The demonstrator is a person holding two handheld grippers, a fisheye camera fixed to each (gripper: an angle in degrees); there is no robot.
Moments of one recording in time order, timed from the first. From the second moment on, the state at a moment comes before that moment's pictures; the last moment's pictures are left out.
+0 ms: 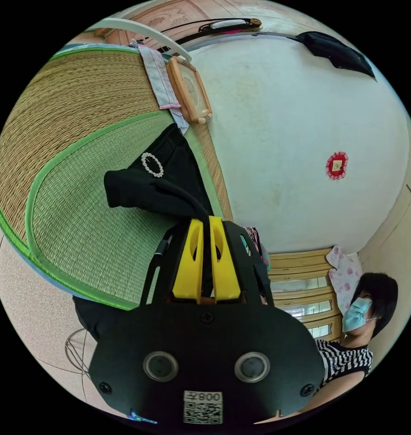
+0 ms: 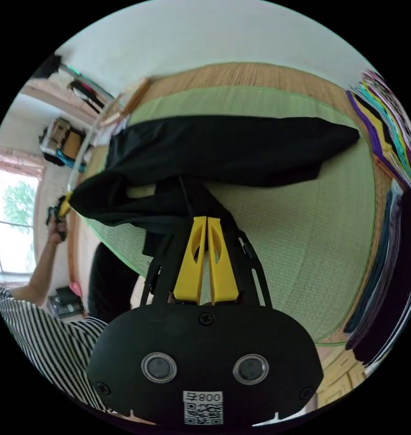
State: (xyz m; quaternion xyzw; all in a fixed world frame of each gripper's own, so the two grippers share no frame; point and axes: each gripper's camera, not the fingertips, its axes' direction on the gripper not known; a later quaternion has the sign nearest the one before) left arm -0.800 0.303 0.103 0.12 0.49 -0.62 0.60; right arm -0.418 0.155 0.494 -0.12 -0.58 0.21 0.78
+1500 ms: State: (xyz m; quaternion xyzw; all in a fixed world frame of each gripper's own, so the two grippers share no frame) left arm -0.755 0.358 0.151 0.07 0.51 -0.65 0.56; right arm -0.319 0.351 0.705 -0.28 -0.49 0.27 0.78
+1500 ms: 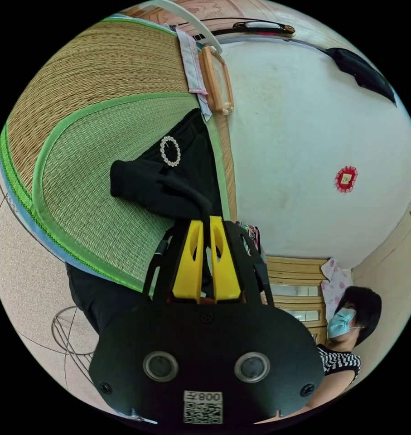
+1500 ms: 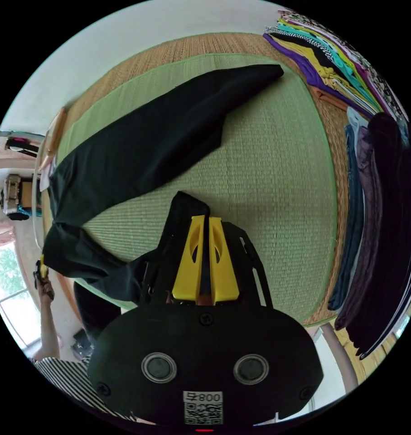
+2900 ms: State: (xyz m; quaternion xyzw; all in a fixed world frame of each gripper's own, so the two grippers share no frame) left arm -0.650 0.167 0.204 0.02 0.46 -0.60 0.66; right arm -0.241 0.771 0.683 -0.21 -0.48 0.62 0.59
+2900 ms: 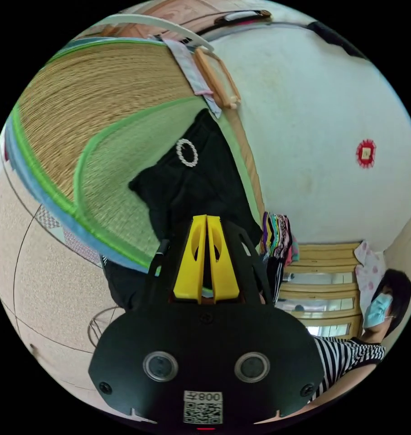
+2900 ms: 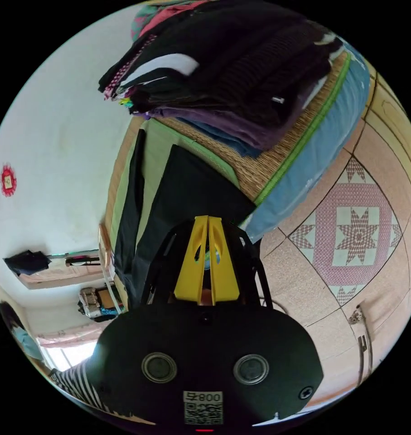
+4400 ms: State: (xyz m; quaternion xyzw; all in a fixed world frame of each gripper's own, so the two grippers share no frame) left arm -0.374 -0.473 0.331 0.00 0.57 -0.12 0.81; right arm -0.506 0.179 0.726 -0.04 -0.56 0.24 0.79
